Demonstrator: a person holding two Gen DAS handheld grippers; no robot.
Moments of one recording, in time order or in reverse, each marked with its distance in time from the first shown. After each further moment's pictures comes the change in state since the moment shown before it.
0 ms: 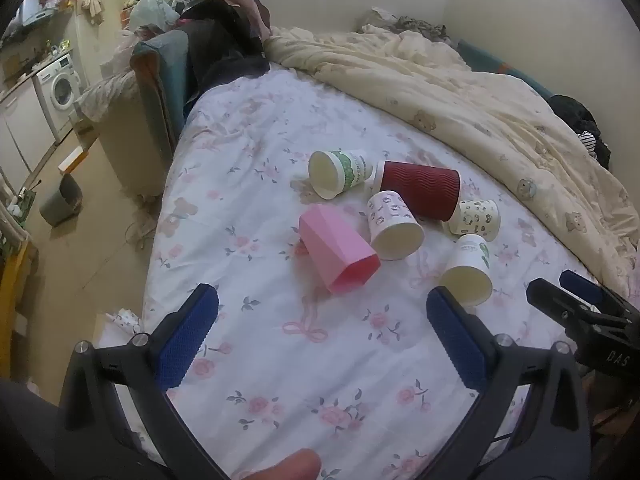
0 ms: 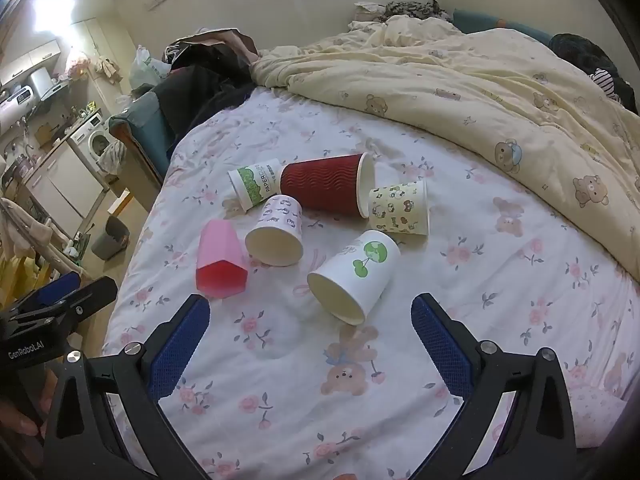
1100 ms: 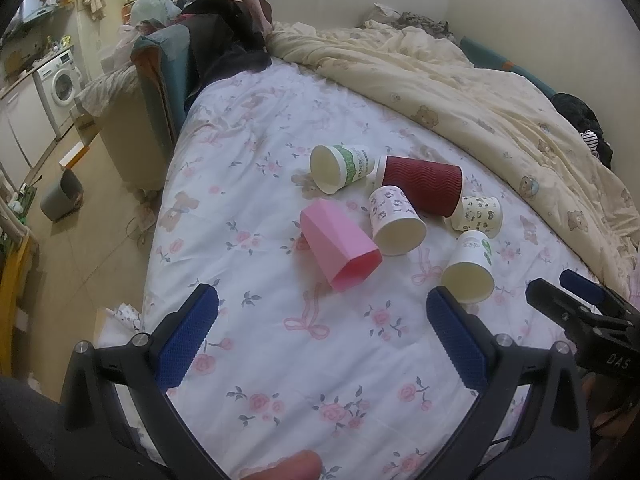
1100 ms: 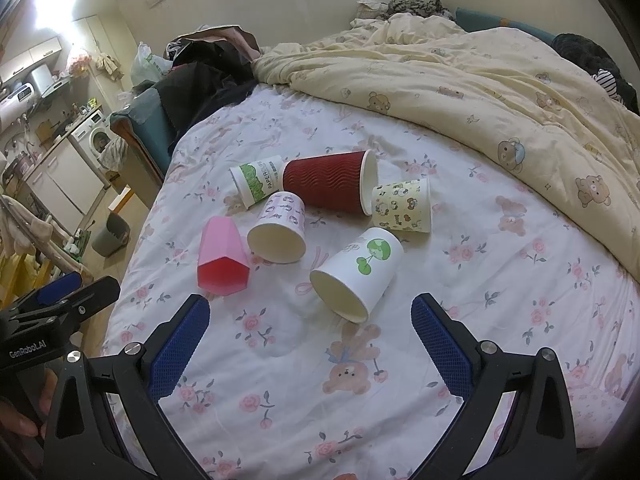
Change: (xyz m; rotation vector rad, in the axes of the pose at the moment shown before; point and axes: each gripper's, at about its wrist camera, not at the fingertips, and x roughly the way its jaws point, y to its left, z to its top) left arm 0.003 0.004 -0.007 -0.007 0.020 -0.001; right arm 0.003 0.002 -0.001 -0.004 0.012 0.001
